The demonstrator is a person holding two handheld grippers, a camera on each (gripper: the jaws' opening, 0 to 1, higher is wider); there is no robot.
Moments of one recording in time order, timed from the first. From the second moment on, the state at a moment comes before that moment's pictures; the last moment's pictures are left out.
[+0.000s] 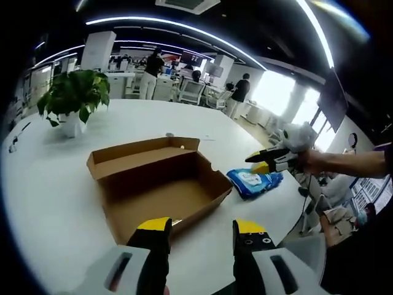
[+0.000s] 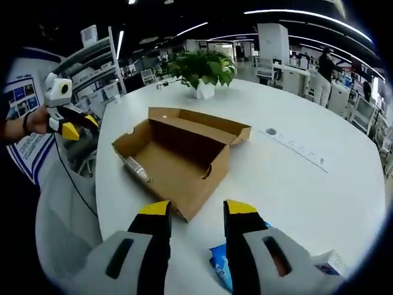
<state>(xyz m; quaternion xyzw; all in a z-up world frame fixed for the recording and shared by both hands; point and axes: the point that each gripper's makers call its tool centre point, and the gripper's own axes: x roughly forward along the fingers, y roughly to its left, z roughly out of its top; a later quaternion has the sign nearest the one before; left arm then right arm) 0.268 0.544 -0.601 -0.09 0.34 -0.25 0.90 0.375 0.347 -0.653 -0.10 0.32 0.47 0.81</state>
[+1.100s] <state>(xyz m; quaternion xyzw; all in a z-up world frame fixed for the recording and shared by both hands) 0.319 0.561 -0.644 -0.07 0.38 -0.27 0.88 0.298 0.365 -0.640 -0.08 0.28 0.44 0.85</state>
